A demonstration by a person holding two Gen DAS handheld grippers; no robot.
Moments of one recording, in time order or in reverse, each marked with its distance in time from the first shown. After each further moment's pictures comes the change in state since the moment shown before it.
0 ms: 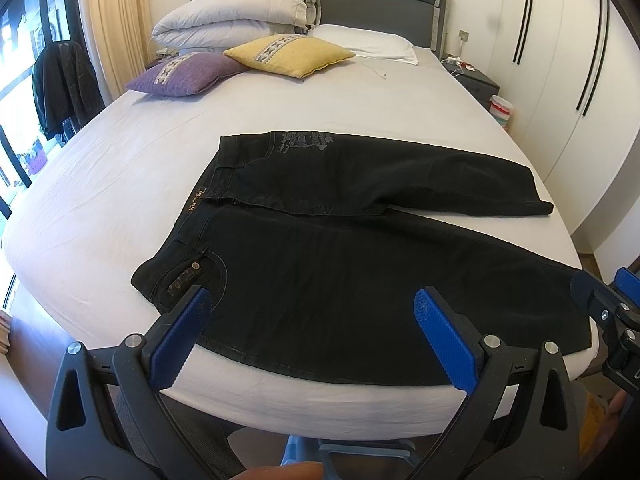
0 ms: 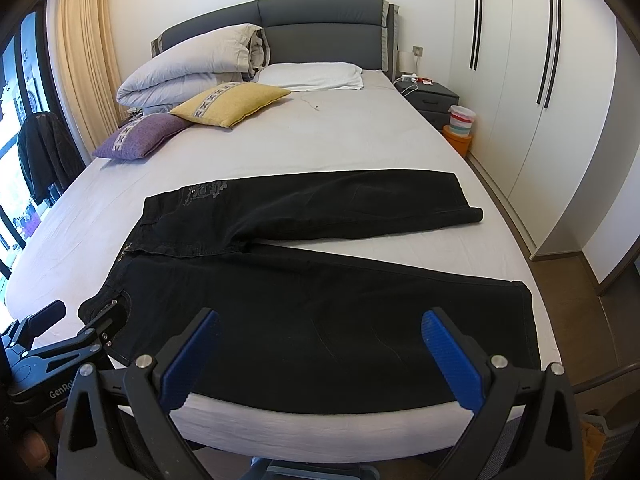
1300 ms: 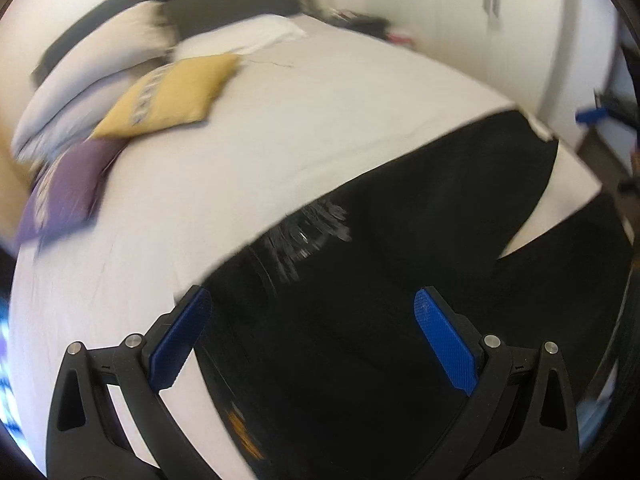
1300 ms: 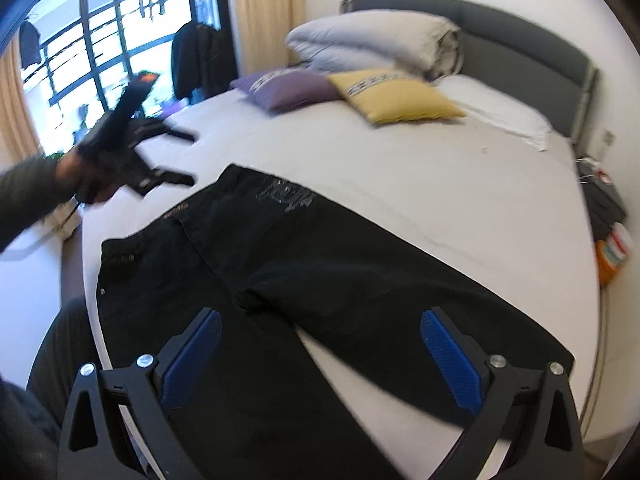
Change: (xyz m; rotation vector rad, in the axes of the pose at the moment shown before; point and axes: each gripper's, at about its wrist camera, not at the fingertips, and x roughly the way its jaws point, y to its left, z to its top) left arm 0.230 0.064 0.217 0.596 0.079 -0.244; right arm 0.168 -0.019 0.146 -0.577 0.067 0.514
